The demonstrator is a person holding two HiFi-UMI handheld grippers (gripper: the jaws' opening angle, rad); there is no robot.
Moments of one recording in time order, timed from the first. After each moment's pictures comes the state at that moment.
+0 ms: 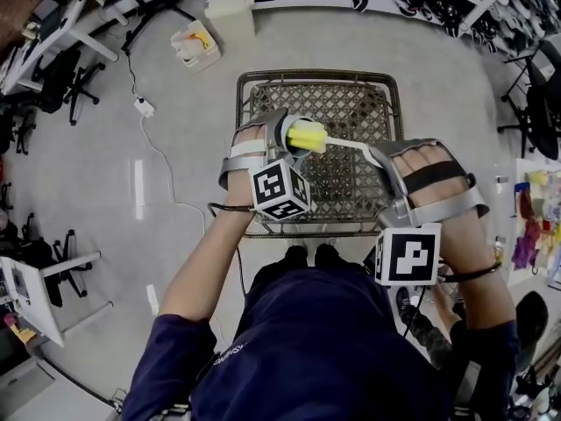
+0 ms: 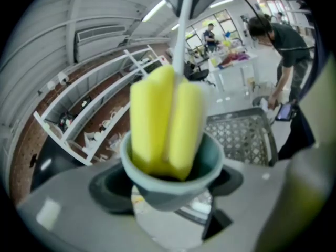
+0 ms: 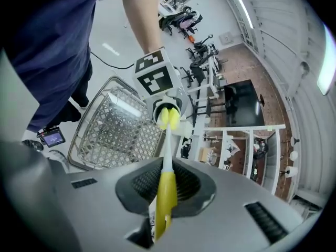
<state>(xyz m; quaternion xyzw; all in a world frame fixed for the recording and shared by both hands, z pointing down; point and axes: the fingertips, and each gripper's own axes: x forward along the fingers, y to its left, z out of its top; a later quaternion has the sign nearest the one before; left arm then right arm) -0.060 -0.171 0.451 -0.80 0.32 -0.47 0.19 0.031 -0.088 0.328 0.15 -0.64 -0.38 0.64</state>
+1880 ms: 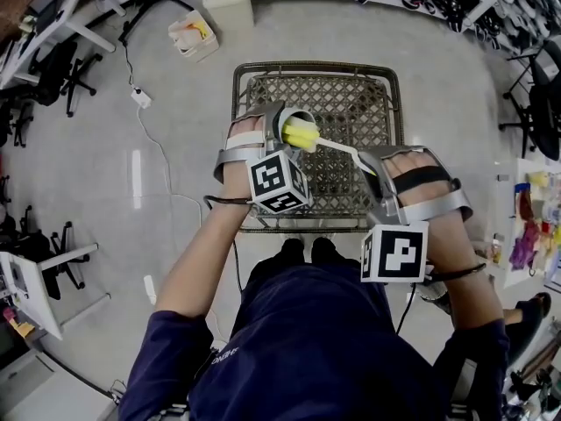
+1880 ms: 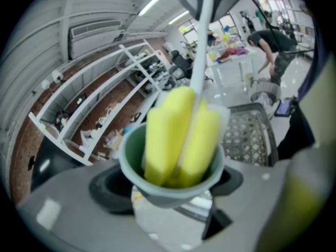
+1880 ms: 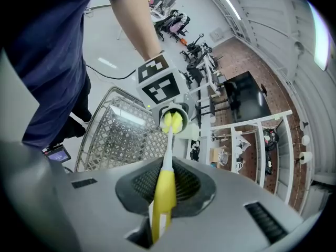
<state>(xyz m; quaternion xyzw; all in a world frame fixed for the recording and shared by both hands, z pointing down) -0.055 -0.181 0.465 -0.79 0.31 -0.49 0.19 0.028 -0.091 0.355 0.16 -0.68 -0.34 0.63</state>
